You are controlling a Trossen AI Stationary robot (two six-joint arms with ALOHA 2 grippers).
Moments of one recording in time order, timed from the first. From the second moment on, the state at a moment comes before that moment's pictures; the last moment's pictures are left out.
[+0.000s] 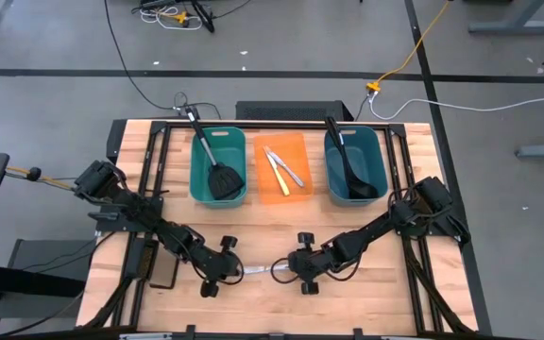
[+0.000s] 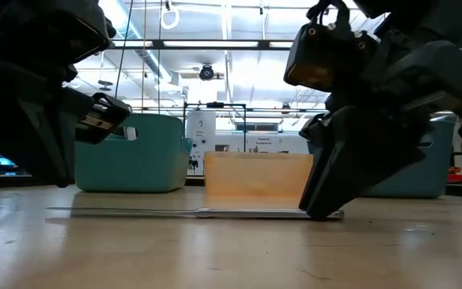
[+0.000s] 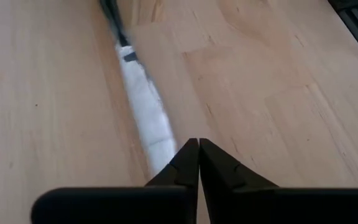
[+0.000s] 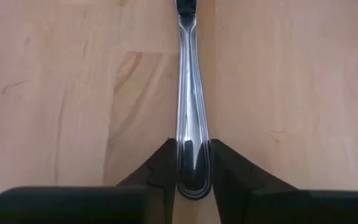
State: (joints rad) left arm -0.58 1.64 0.68 0.13 -0.15 -0.24; right arm 0.47 1.93 1.02 -0.12 0.22 0.36
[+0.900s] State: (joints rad) left arm -0.58 1.67 0.68 0.05 -0.34 -0.31; right arm 0.46 1.93 1.01 -0.15 0.23 0.36
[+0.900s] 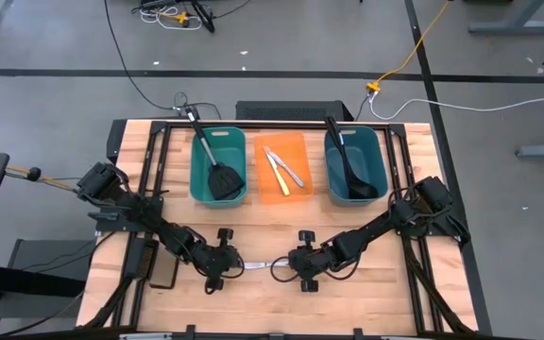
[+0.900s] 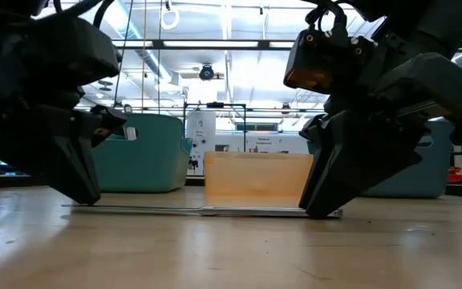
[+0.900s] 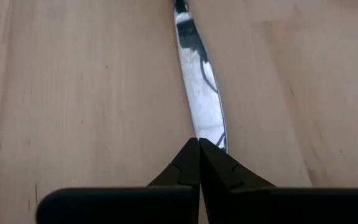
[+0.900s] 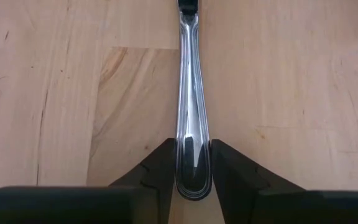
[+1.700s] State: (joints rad) left arm -0.58 1.67 0.69 -0.01 -0.29 -0.32; right arm 0.46 1.93 1.01 -0.10 0.23 0.36
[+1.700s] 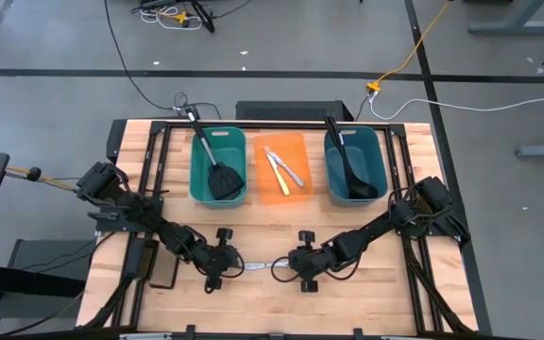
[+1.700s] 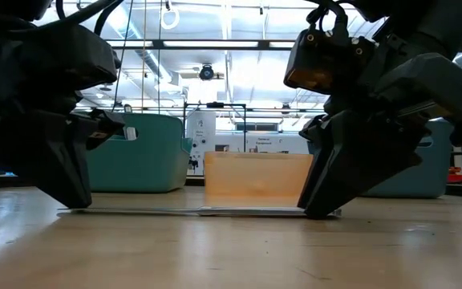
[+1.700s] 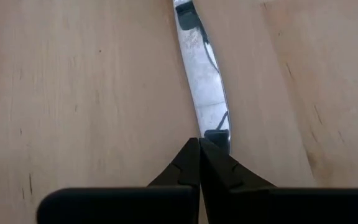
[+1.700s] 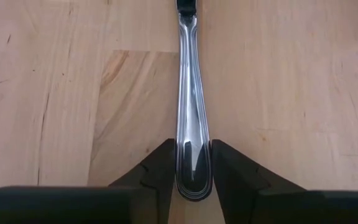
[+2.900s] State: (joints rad) left arm -0.58 1.74 0.69 0.02 -0.30 -0.34; right arm 0.44 1.90 1.01 -0.14 0.20 0.37
